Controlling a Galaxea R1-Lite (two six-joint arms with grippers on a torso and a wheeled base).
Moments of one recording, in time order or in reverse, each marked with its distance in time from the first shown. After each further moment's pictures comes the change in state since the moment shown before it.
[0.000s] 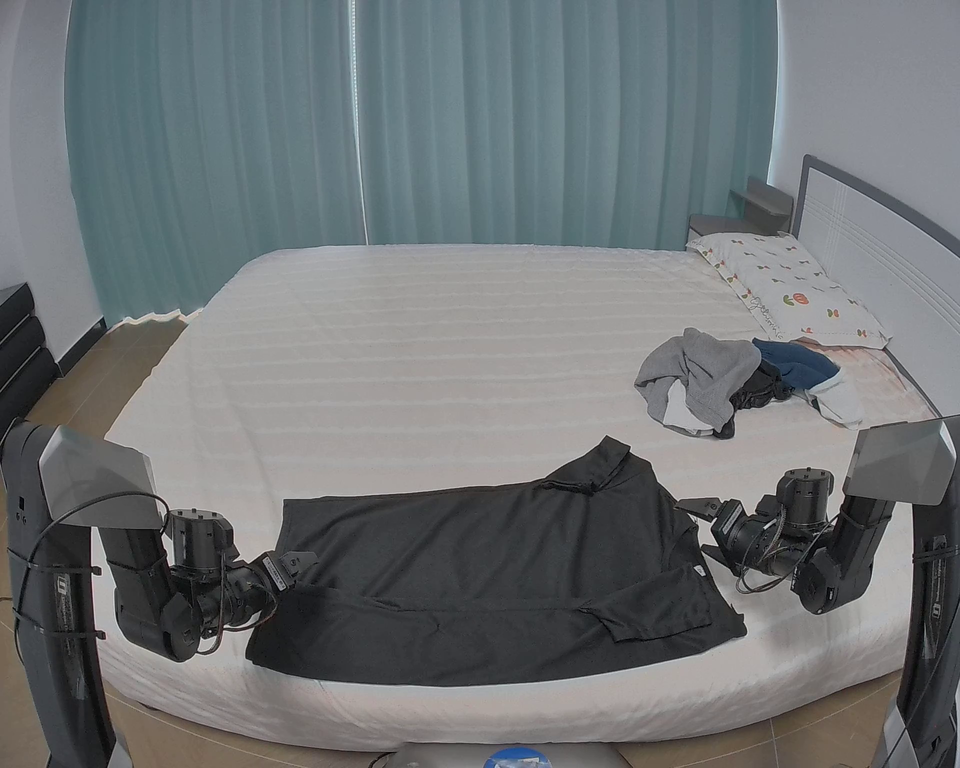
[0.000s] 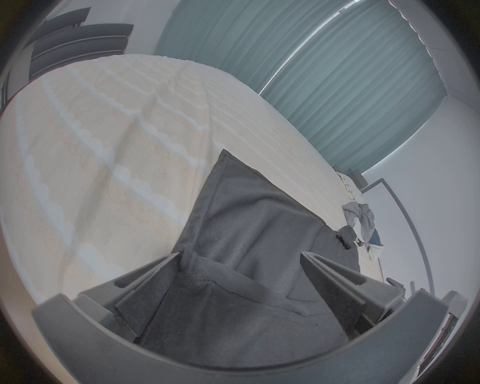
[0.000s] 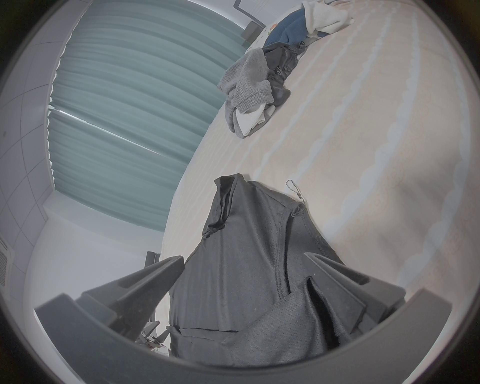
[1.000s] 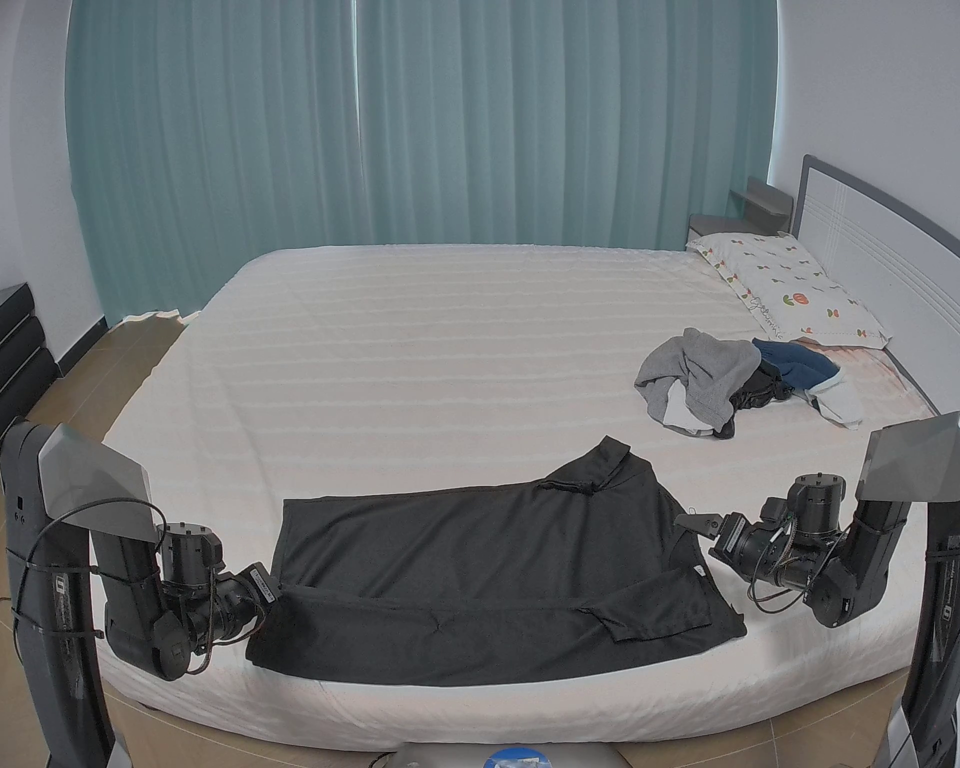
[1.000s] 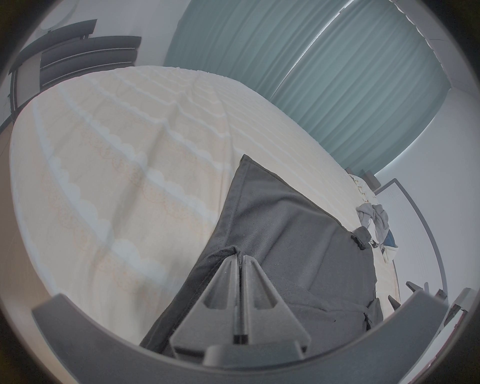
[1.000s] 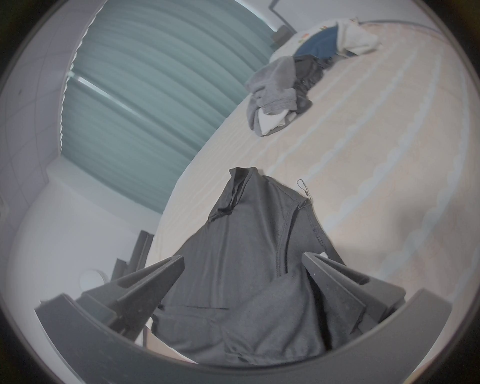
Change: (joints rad) left arm 0.009 -0.002 0.120 -0.123 0.081 0.011; right arm 0.020 -0.081 0.137 -0.051 -0.001 -0.185
